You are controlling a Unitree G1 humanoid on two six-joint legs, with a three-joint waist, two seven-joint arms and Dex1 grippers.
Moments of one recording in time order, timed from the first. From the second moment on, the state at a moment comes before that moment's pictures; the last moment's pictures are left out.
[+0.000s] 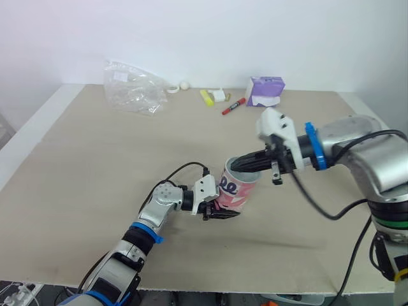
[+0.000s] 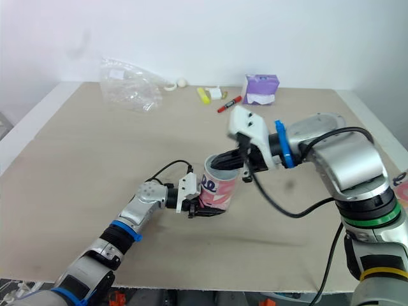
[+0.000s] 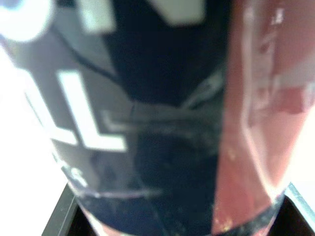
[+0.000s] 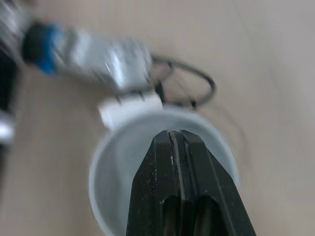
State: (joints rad) left arm -0.59 0.09 -0.35 0.55 -0.10 -0.18 -1.14; right arm -0.84 -0.87 0.03 -0.32 0.58 1.06 1.22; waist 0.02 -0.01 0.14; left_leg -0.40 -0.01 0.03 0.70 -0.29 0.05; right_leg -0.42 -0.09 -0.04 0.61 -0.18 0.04
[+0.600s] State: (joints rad) left arm -0.60 0.12 -0.35 0.53 -0.11 -0.20 -1.20; right arm -0.06 -0.85 -0.41 -0.41 0.59 0.78 1.06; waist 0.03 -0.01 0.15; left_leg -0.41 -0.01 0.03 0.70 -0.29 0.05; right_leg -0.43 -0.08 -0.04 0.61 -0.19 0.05
